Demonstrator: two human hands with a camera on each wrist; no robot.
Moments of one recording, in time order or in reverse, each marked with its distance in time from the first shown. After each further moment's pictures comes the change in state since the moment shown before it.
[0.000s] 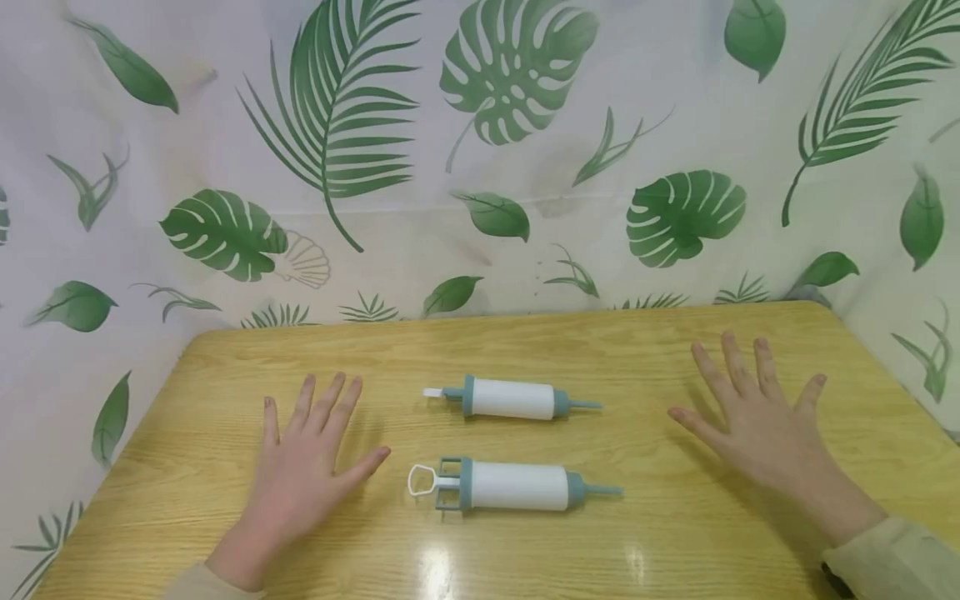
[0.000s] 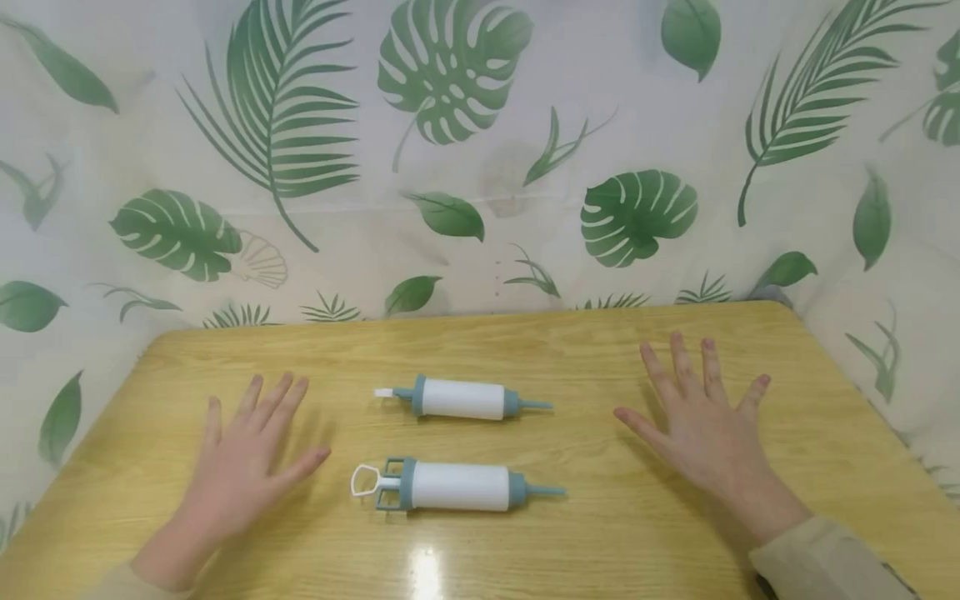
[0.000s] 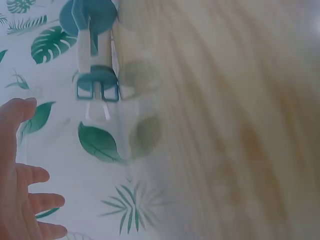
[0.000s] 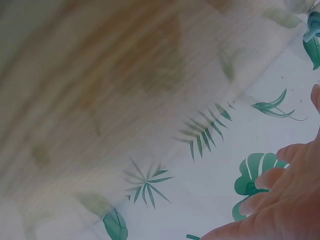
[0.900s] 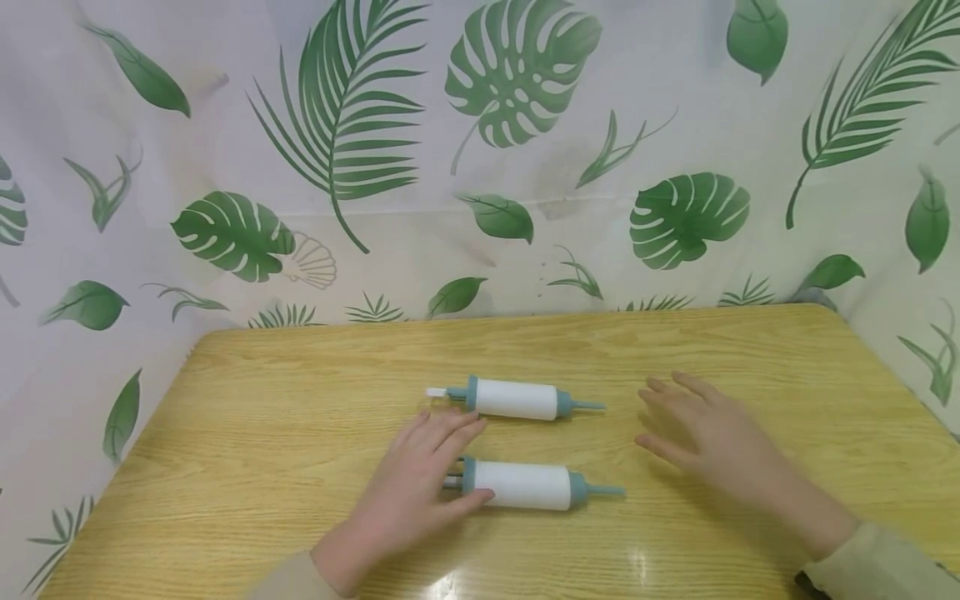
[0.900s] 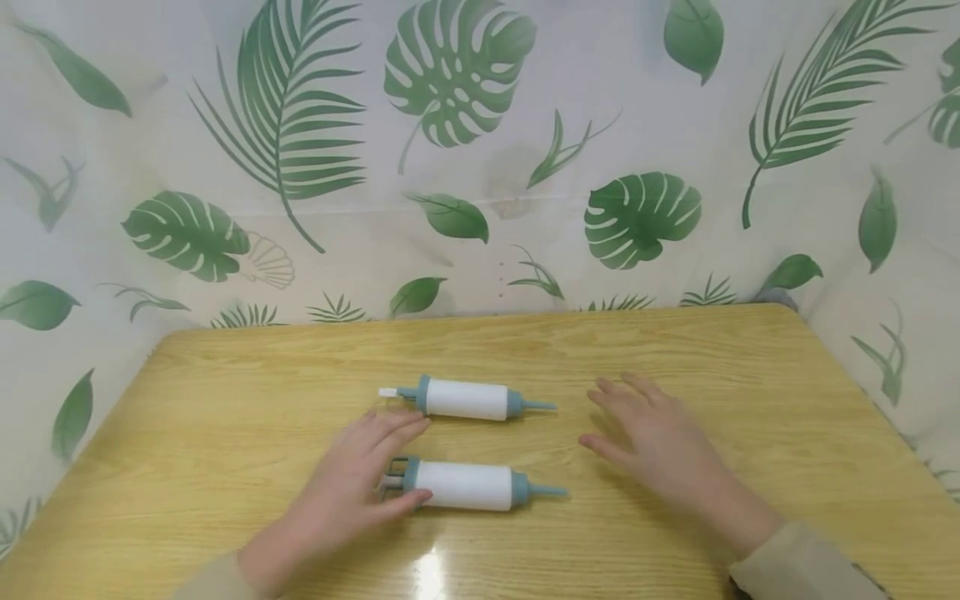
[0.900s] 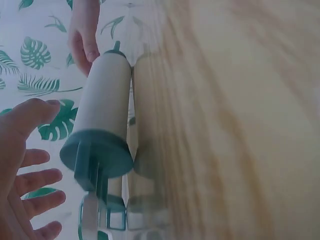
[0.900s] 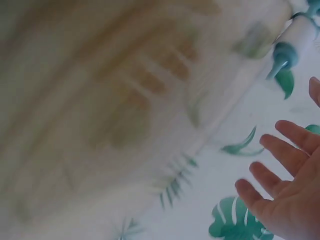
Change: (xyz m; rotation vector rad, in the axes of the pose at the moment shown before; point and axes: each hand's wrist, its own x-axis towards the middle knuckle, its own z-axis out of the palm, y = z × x) left_hand 0.014 0.082 0.020 -0.277 0.056 0.388; right_hand 0.001 -0.040 -0.002 0.246 0.046 -0.266
